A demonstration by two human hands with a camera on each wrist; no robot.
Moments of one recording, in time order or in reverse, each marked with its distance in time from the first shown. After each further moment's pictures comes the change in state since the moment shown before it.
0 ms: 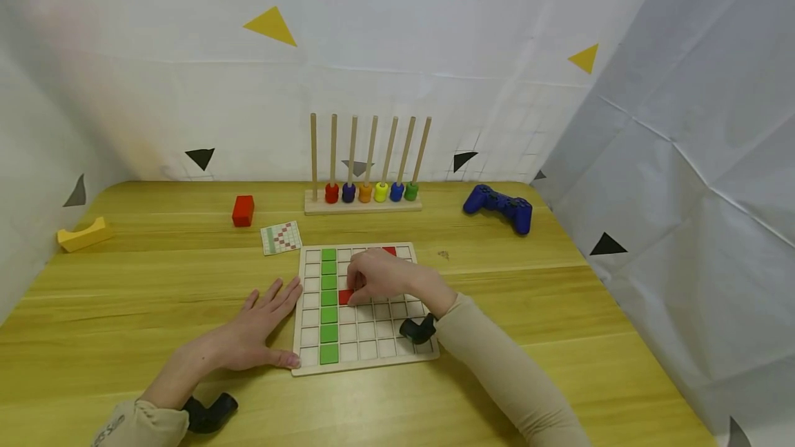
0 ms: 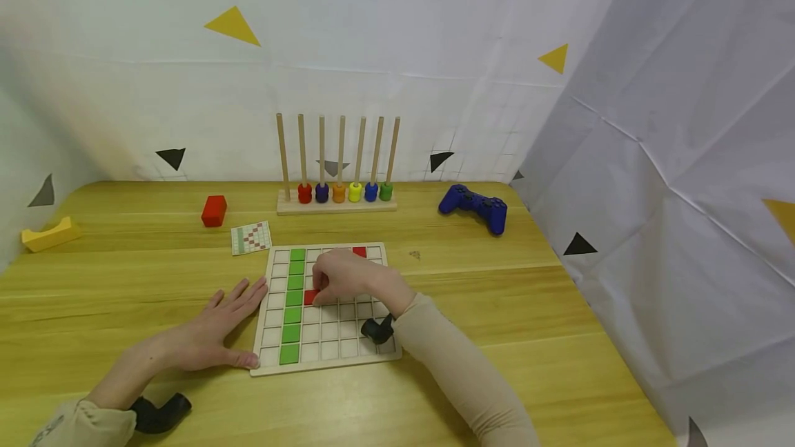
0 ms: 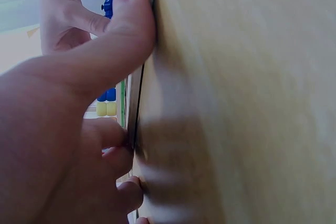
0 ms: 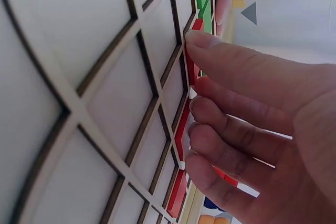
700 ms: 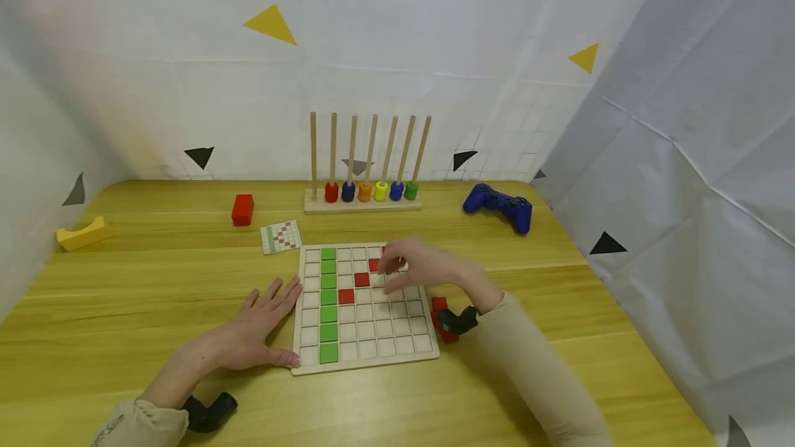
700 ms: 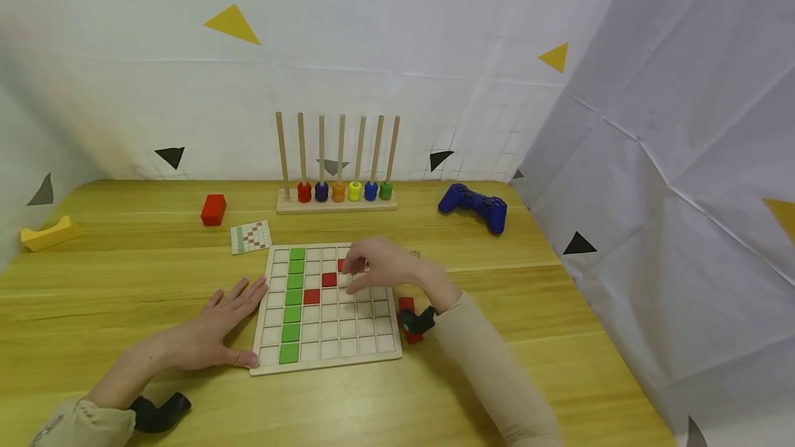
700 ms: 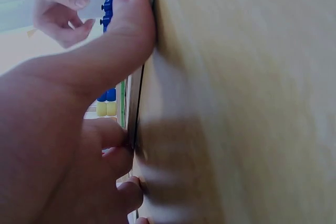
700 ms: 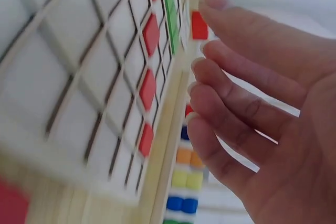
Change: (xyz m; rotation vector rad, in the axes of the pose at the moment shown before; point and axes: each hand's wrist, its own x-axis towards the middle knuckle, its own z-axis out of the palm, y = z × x) left_hand 0.001 -0.003 0.001 0.001 0.001 0.008; right_hand -0.054 0.034 -0.023 0.184 0.099 -0.101
